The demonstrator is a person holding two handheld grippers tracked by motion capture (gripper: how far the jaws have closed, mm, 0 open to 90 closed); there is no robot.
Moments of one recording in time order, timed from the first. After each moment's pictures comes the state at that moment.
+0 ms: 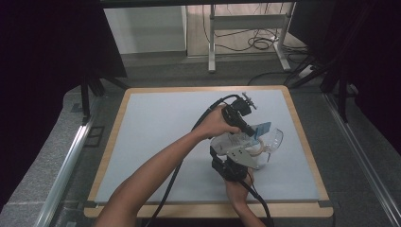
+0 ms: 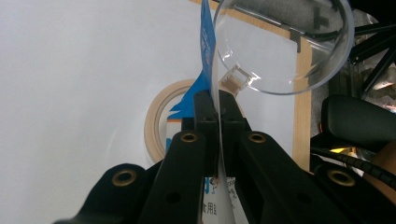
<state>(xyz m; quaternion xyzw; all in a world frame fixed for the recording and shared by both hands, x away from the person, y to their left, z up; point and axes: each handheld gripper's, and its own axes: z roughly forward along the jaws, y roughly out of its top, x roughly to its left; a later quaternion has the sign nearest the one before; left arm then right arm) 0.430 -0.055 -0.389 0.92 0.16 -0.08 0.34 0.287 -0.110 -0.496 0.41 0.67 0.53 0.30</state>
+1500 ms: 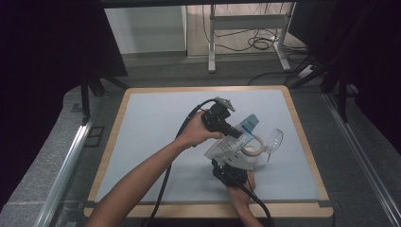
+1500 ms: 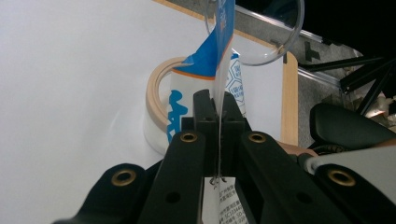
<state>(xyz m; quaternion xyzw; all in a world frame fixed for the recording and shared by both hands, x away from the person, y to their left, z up) 0.406 0.002 -0.392 0.90 0.17 -0.06 0.40 0.286 -0.114 -0.527 0.42 0.73 0.46 0.29</state>
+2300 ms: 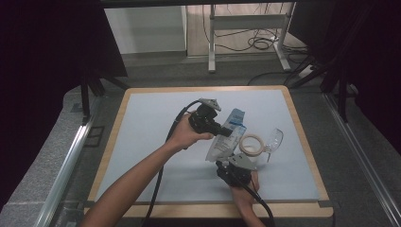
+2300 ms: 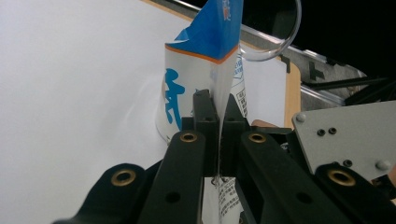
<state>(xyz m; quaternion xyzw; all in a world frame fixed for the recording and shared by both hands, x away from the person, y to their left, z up) 0.396 0.037 -0.394 0.87 0.20 -0.04 0.45 0.288 -0.126 -0.531 0.44 0.72 0.45 0.29</state>
